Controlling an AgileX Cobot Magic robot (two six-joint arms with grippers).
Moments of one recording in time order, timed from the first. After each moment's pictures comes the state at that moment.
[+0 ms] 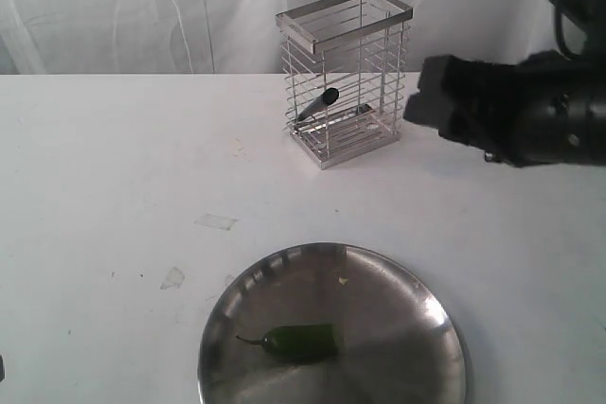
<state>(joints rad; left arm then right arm) -0.42 0.00 0.02 -0.15 0.39 0.04 0.36 1.15 -0.78 0.84 0.33 -0.25</state>
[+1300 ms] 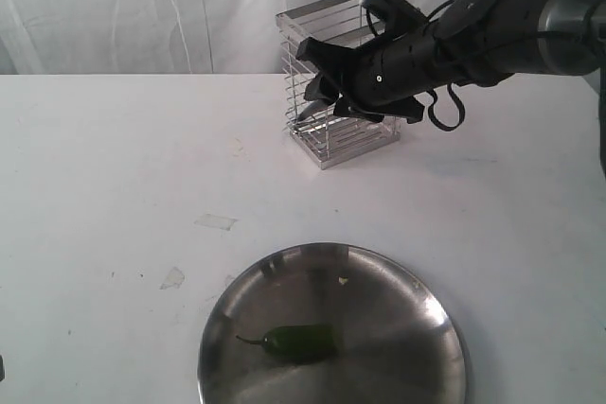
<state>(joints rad) -0.42 0.00 0.02 -0.15 0.39 0.04 0.36 1.93 -1.40 0.90 0.41 -0.27</state>
